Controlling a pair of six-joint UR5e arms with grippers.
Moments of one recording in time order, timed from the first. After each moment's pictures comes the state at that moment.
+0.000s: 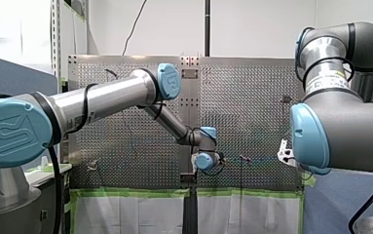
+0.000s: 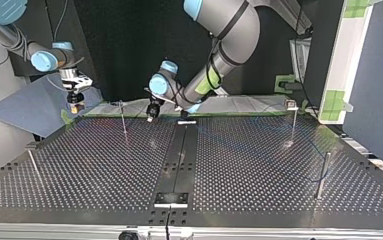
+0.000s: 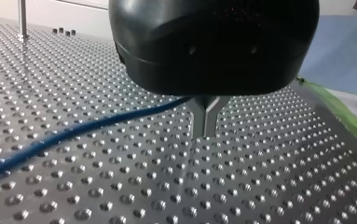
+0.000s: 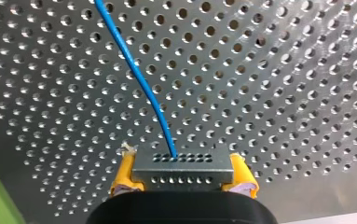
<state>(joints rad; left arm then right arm) -0.67 -2.80 -0.92 -2.67 -1.79 -1.74 1.49 -0.64 1.60 -0.89 1.09 1.81</state>
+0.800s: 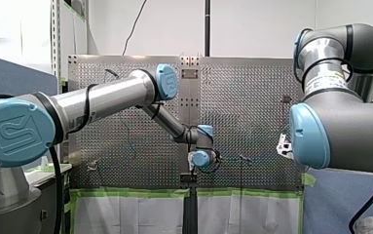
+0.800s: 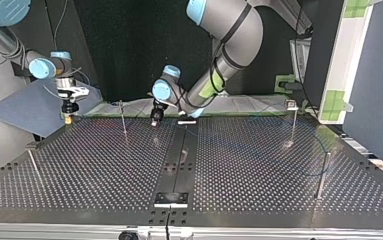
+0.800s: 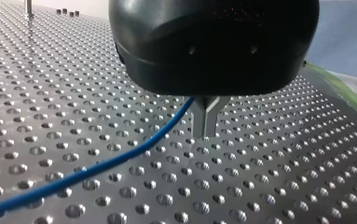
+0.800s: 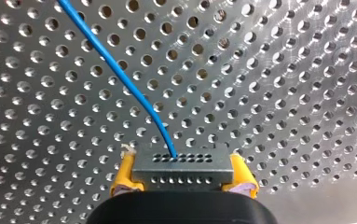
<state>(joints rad) -0.64 -2.80 -0.90 -2.70 -1.79 -1.74 1.51 -0.63 1.51 -0.92 1.13 1.81</state>
